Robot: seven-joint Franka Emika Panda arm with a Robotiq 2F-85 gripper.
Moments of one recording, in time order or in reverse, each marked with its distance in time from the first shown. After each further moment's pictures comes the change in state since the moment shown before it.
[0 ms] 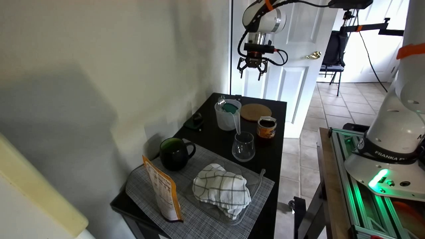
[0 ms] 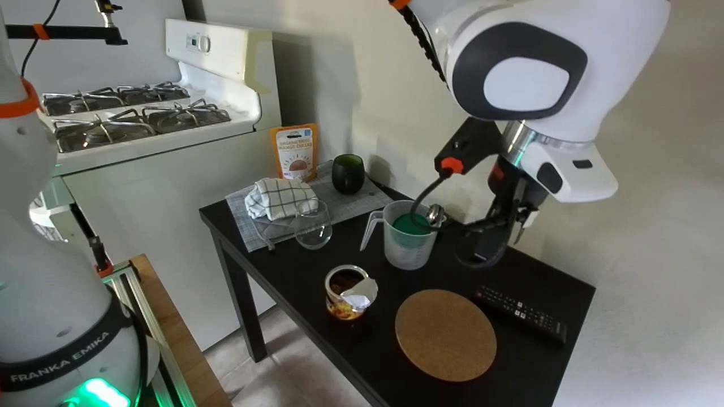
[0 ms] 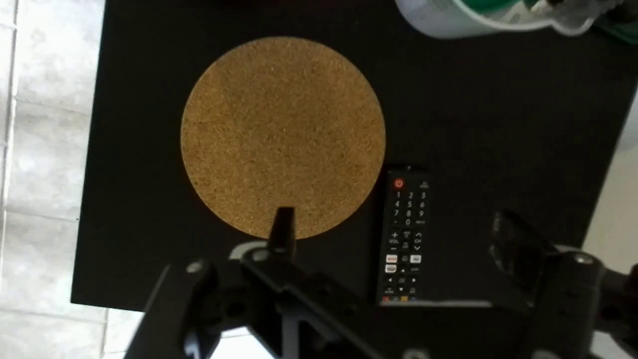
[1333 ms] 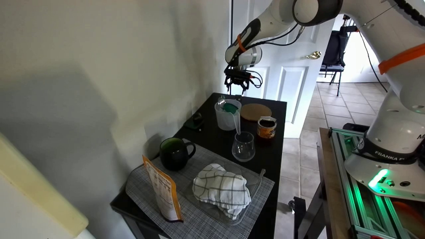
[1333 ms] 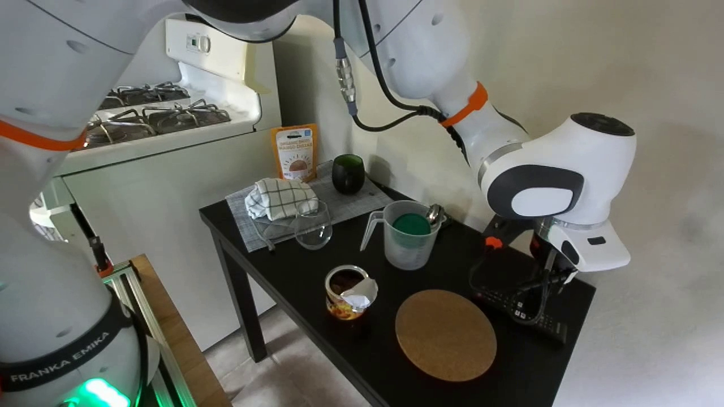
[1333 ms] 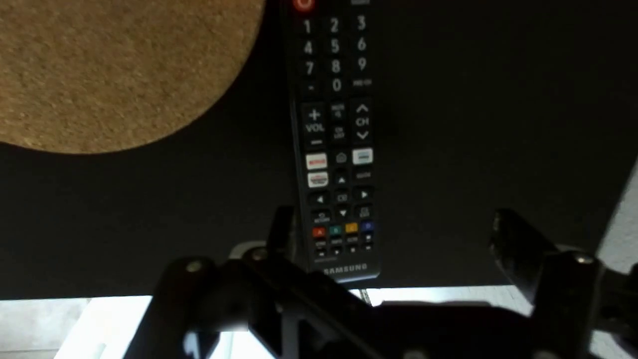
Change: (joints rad) arm -0.004 0.485 0.009 0.357 0.058 0.309 0.136
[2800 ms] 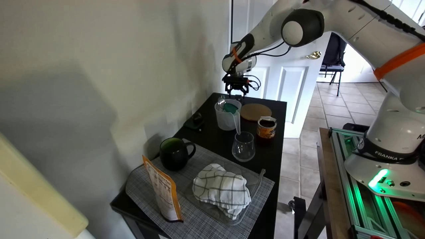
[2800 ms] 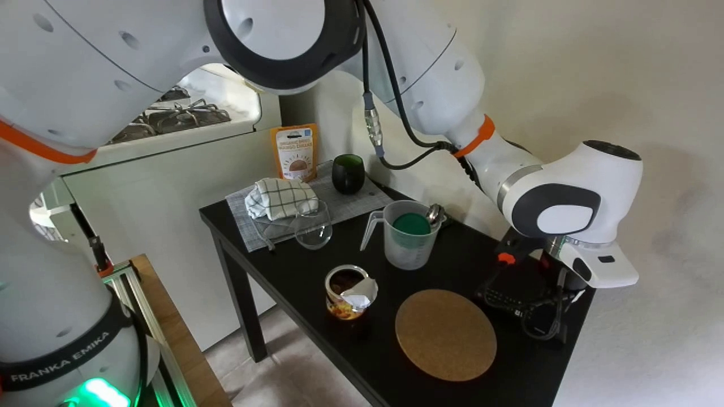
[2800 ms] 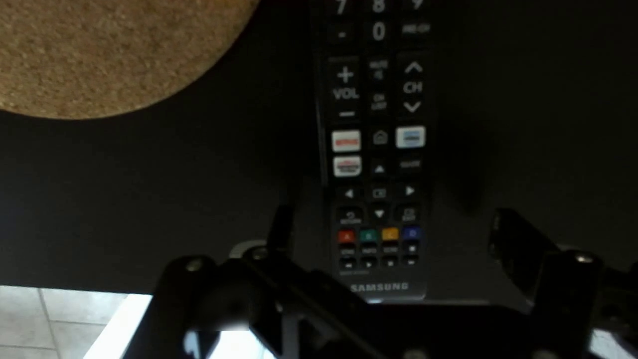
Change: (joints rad) arm 0.000 0.189 -0.049 0.236 -0.085 -0.160 0.087
